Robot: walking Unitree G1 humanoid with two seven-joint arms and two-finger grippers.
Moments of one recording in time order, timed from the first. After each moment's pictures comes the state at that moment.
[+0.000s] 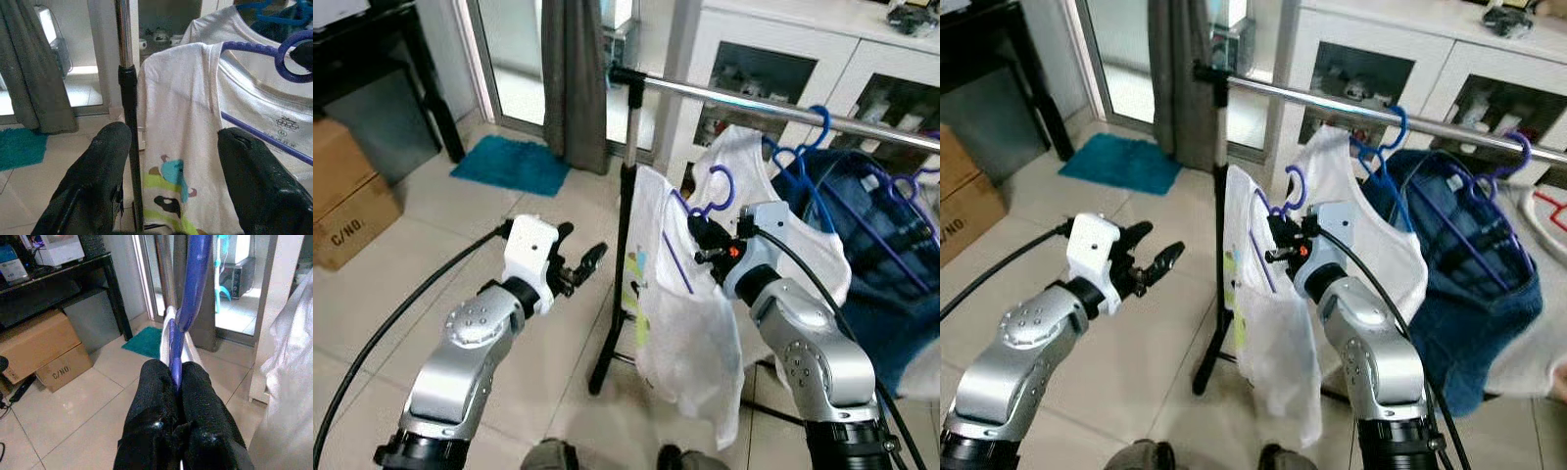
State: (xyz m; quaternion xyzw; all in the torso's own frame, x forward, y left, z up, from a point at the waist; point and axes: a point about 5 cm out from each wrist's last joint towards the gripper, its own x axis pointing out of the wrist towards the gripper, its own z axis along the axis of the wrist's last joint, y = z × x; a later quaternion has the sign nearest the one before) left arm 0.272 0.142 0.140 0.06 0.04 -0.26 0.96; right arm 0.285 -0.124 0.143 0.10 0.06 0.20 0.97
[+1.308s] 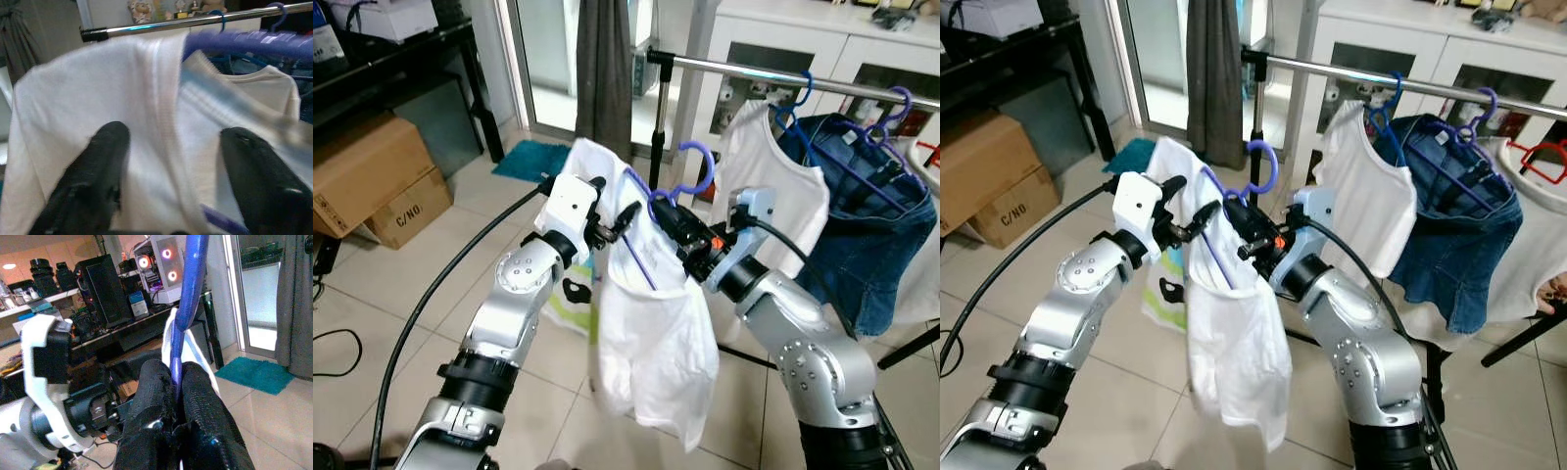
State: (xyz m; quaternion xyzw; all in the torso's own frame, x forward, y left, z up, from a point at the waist) left arm 0.329 0.109 0.153 0.08 -0.04 -0.28 0.96; right arm 0.270 -0.093 0.178 0.18 0.00 0.34 0.92
